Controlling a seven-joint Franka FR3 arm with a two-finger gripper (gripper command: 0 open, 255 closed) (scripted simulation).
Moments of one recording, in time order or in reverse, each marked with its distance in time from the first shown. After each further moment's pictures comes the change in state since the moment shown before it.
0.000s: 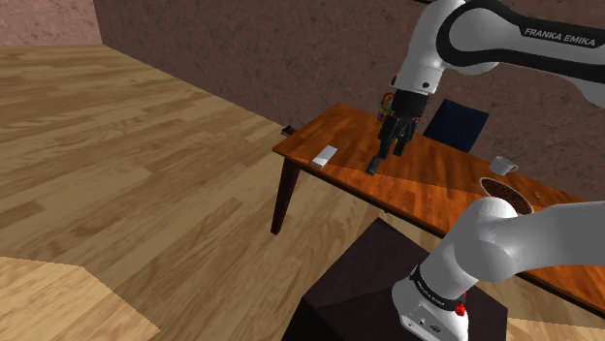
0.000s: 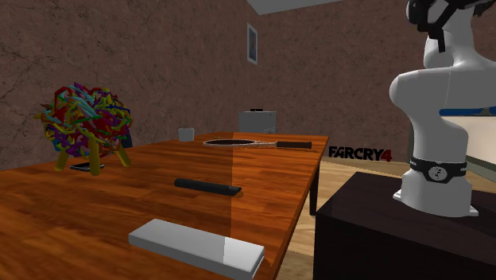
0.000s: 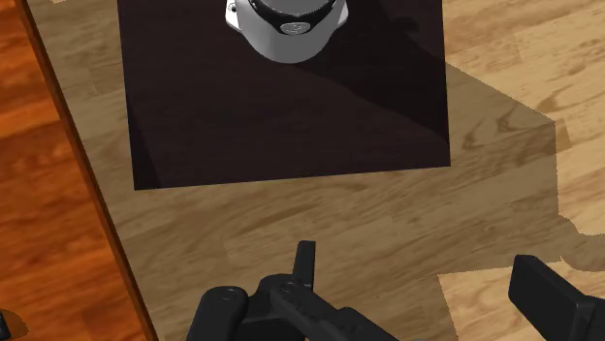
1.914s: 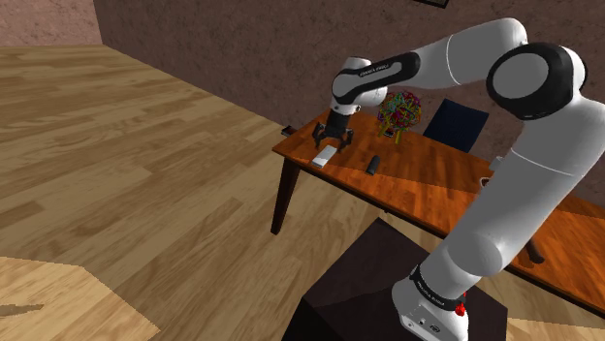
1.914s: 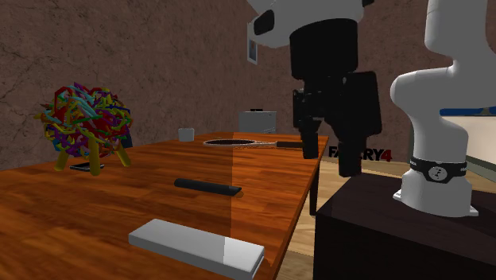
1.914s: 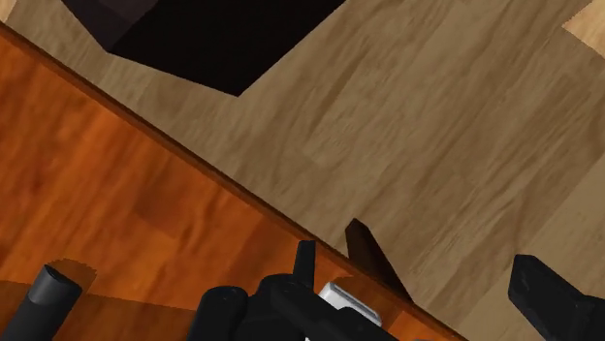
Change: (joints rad) arm -0.165 0.874 -0.053 0.341 -0.036 0.644 0.352
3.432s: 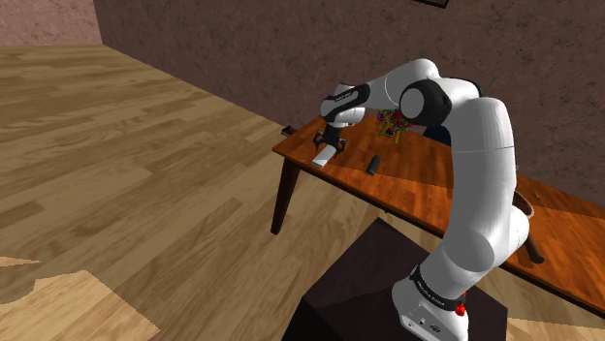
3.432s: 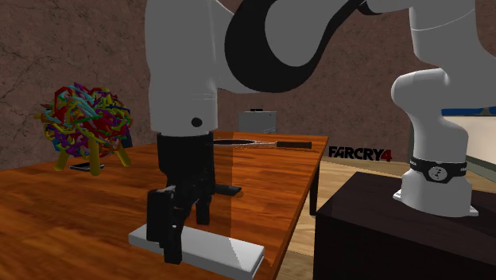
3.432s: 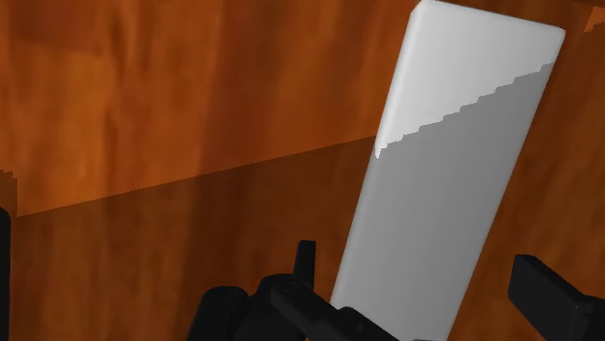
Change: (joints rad) arm -0.117 0.552 -0.087 0.471 0.056 0.132 0.171
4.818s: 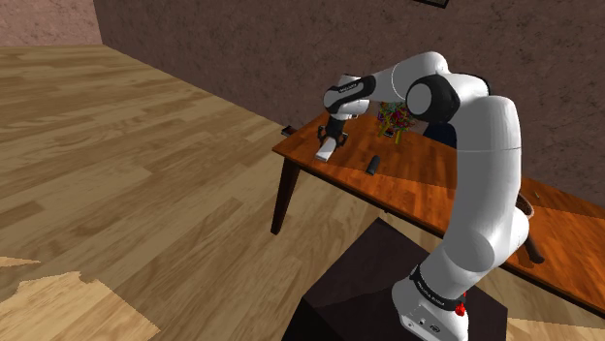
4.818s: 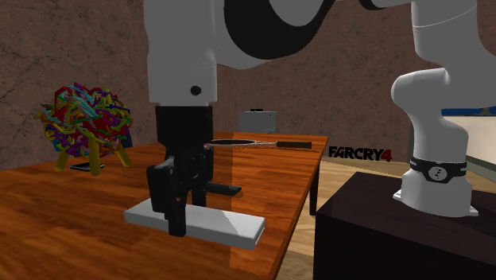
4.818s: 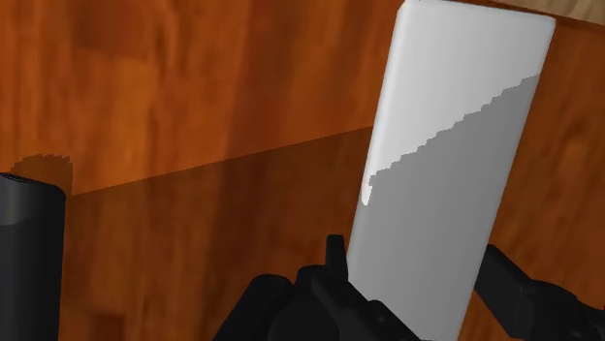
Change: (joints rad) arm 0.004 -0.058 -0.010 0.008 -0.012 -0.064 0.004
